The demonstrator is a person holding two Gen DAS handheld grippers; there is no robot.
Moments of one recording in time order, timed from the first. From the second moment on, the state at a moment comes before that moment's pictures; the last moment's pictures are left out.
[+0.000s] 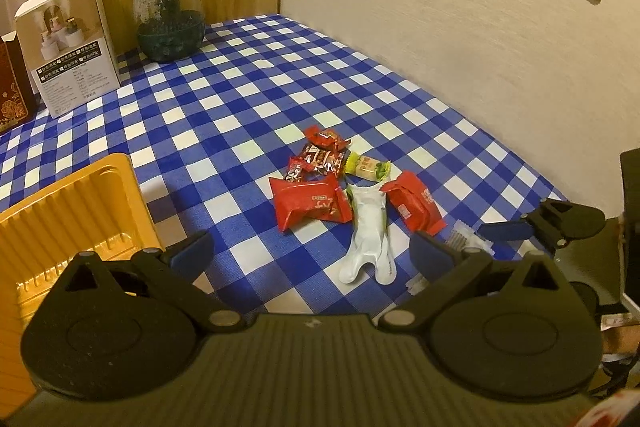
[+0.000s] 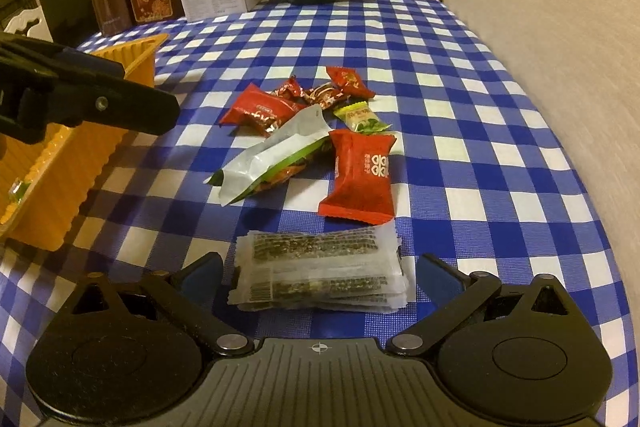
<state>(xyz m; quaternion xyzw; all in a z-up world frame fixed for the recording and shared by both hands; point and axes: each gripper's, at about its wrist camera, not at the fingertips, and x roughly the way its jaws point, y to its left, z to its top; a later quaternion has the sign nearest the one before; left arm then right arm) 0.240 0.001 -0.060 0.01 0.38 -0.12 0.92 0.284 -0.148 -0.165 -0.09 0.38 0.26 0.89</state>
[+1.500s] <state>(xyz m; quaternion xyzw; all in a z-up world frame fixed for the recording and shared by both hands) 0.290 -0.065 -0.104 0.04 0.44 -0.14 0.89 0.281 -0.226 -0.117 0.08 0.34 0.11 0.93</state>
